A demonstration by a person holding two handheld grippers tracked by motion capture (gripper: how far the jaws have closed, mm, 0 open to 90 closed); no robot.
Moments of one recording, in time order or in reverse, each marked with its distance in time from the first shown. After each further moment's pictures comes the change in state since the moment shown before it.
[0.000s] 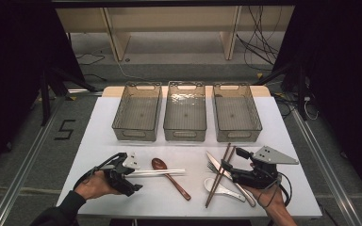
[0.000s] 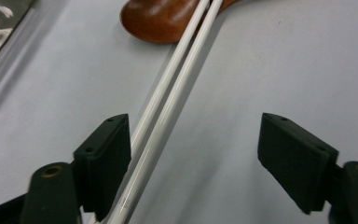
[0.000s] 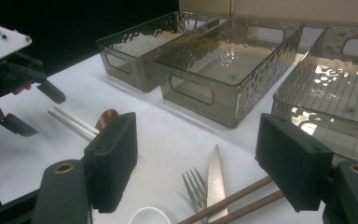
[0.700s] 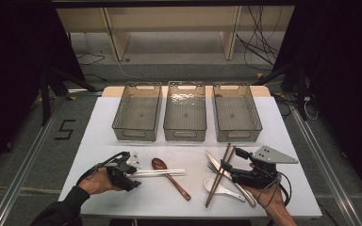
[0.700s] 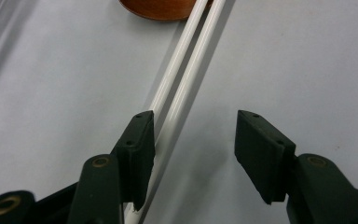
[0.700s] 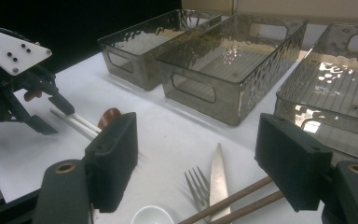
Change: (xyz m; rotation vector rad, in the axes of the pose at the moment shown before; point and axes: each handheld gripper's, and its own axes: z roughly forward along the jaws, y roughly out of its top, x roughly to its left) left arm 0.011 0.001 0.015 0.062 -0.025 0.033; right arm 0.000 0.000 0.001 0.010 0.011 0.010
